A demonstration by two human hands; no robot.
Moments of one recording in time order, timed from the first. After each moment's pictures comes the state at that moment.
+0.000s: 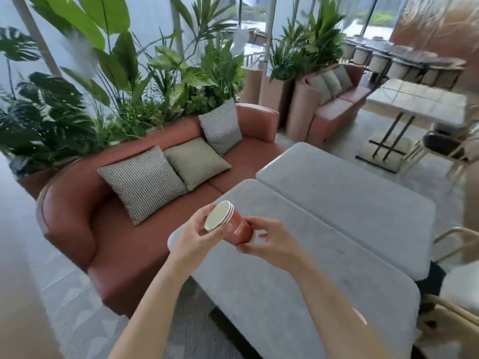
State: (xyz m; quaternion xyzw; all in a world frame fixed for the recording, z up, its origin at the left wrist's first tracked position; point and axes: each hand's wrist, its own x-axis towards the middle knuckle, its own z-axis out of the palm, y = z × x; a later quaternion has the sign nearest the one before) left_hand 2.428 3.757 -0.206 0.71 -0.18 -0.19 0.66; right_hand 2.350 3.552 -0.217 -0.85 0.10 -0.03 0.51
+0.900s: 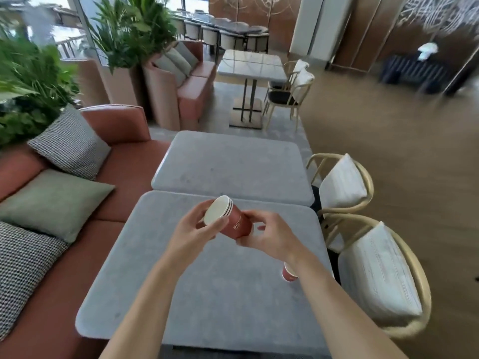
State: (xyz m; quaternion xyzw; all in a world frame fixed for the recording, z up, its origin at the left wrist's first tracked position) left_hand 2.471 3.612 -0.206 0.61 -0.39 -0.40 0.56; right_hand 2.282 3.497 -0.207 -0.78 0.37 -0.18 0.47
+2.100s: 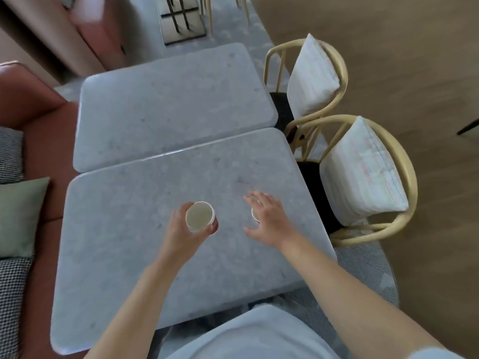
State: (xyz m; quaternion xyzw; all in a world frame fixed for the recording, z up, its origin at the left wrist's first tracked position) left_hand 2.400 3.508 -0.381 0.77 -0.46 -0.36 0.27; right_hand 2.160 3.430 -0.441 -0.80 0.52 -0.09 0.27
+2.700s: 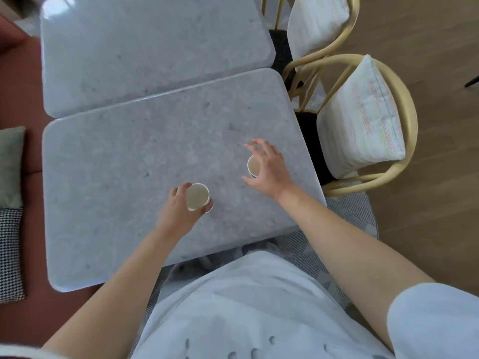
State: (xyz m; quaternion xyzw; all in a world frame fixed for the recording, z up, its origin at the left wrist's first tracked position) left_hand 2.390 3.566 -0.455 0.80 -0.48 -0.35 0.10; right_hand 2.141 3.441 -0.465 -0.77 0.56 -0.13 0.27
